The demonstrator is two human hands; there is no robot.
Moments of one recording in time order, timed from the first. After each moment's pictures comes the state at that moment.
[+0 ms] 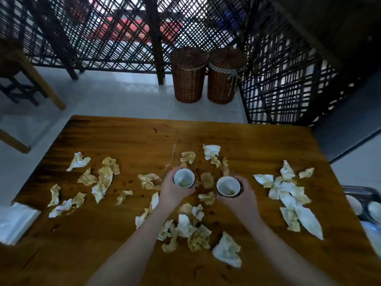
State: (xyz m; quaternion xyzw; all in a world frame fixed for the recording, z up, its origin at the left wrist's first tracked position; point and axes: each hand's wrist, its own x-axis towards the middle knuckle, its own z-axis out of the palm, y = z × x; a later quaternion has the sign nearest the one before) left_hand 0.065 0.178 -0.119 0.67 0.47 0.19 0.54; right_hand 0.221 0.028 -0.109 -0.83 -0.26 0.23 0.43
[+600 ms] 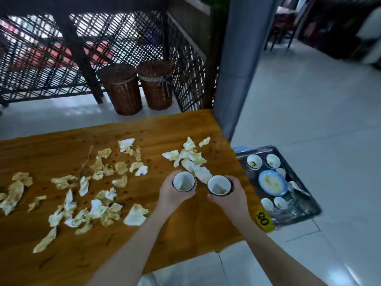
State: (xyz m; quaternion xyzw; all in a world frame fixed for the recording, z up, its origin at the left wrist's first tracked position) left_hand 0.201 -0.113 -0.082 0.77 0.34 0.16 0.52; right_hand 0.302 -0.274 -0.082 -0.86 -0.16 0.12 0.47
